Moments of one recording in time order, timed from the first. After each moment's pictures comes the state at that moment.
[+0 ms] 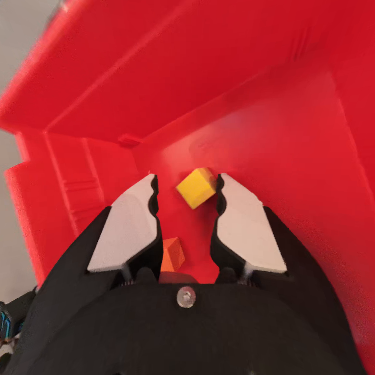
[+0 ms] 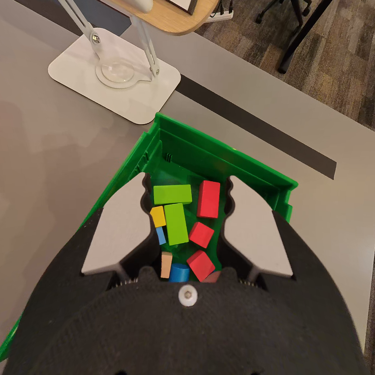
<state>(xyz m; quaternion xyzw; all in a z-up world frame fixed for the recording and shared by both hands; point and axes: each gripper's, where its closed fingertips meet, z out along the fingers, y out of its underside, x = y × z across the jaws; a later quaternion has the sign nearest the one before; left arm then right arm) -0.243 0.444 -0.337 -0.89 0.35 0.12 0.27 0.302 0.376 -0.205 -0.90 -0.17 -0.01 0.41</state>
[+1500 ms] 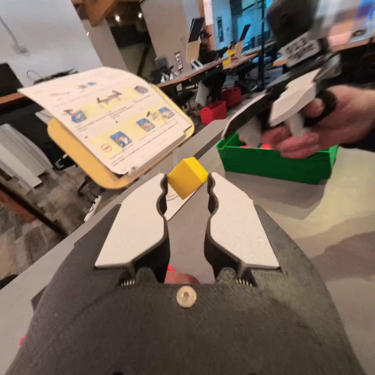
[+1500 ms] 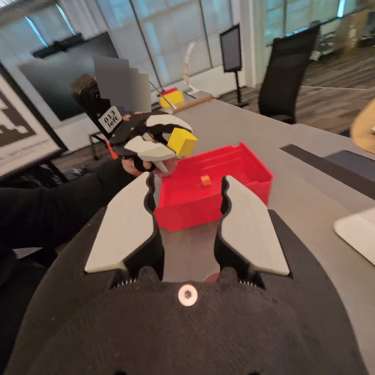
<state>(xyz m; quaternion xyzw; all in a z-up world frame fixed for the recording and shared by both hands) -0.082 0.319 -0.096 -0.59 0.45 -0.24 0.63 -0.013 0.289 -0.095 -0.64 -0.34 0.49 0.48</state>
